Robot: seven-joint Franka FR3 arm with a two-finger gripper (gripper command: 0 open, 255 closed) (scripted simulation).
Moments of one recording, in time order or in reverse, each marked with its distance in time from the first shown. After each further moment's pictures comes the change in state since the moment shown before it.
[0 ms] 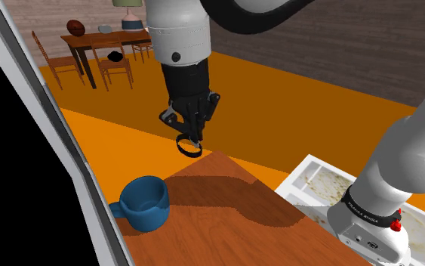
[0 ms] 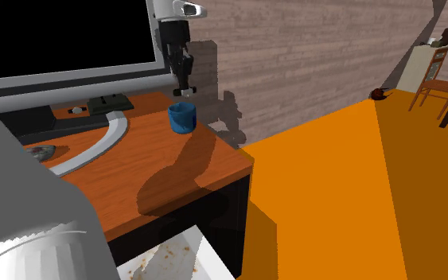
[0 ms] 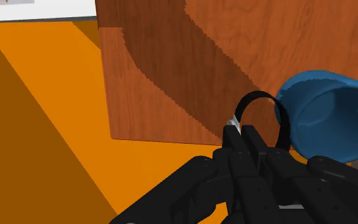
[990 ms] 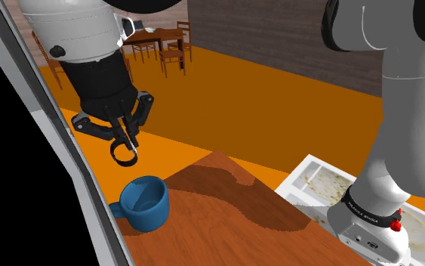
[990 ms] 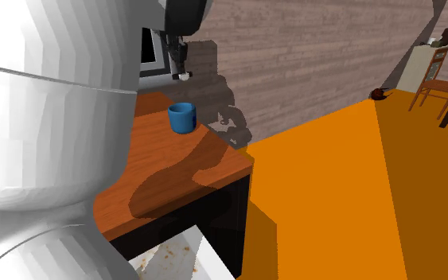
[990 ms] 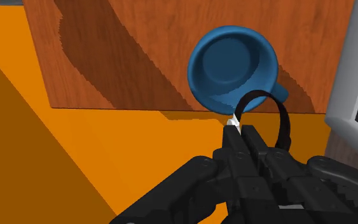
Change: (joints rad) arm 0.263 0.552 0.054 0.578 -0.402 -0.192 0.325
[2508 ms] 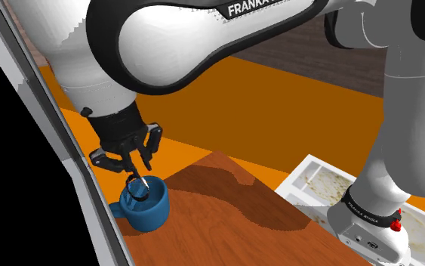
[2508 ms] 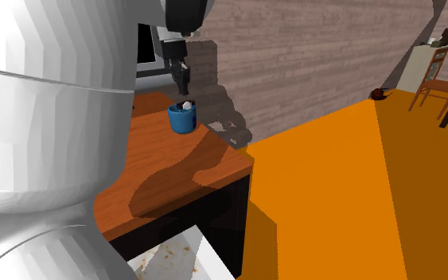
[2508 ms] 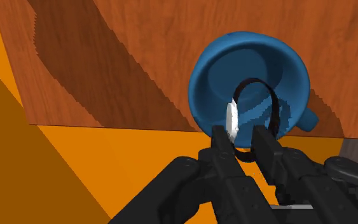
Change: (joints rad) arm -0.022 -0.021 -0.036 -0.209 0.011 0.180 0.012
